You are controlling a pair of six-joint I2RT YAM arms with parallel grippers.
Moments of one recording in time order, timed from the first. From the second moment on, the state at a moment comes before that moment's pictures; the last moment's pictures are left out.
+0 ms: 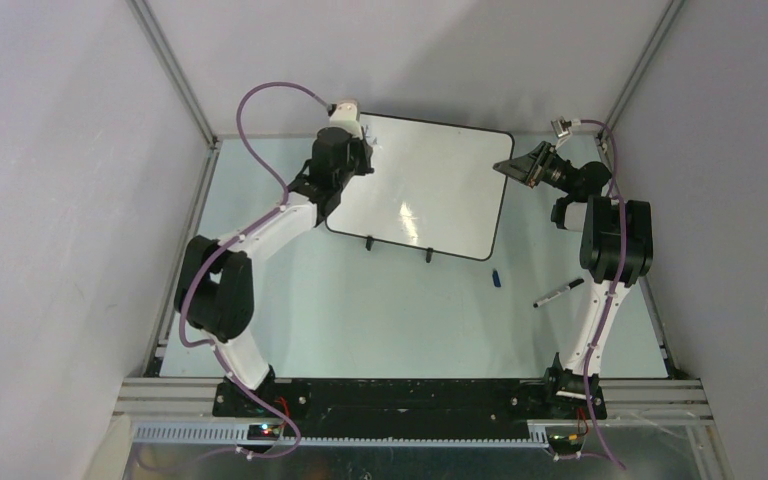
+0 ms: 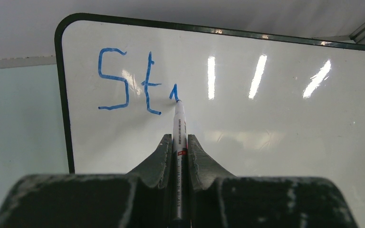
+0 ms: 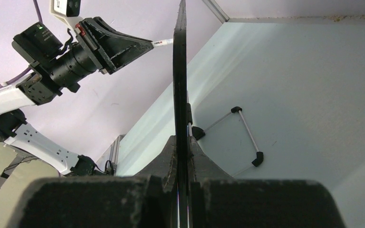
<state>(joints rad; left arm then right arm) -0.46 1.74 1.34 0.15 -0.15 -0.23 -0.17 2.17 1.22 1.46 -1.23 1.24</state>
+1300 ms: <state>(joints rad) -0.48 1.71 1.32 0.14 -0.18 -0.23 -0.17 2.16 1.22 1.47 -1.24 1.24</state>
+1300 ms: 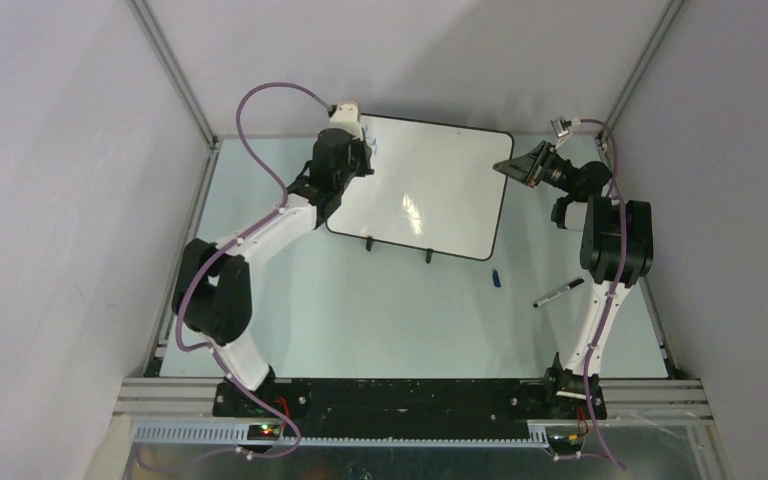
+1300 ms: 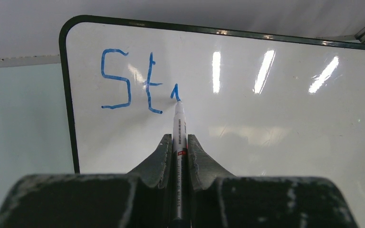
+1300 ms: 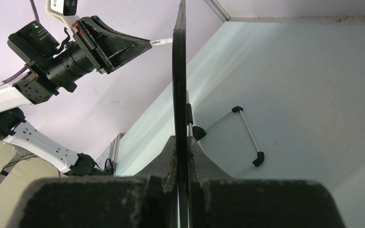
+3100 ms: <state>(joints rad) -0.48 1.75 1.39 0.11 -0.15 -0.23 -0.17 2.16 1.22 1.46 -1.24 1.24</state>
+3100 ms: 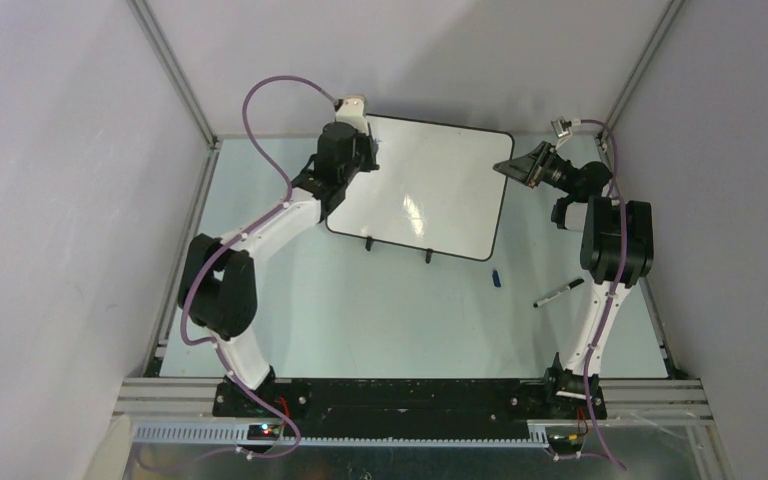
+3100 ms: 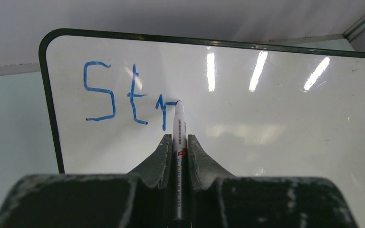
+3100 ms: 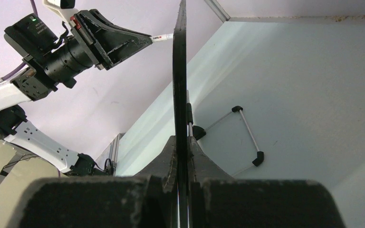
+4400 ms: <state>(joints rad) -0.49 1.65 1.25 0.21 -0.10 -0.25 -0.17 2.16 1.22 1.47 -1.24 1.24</state>
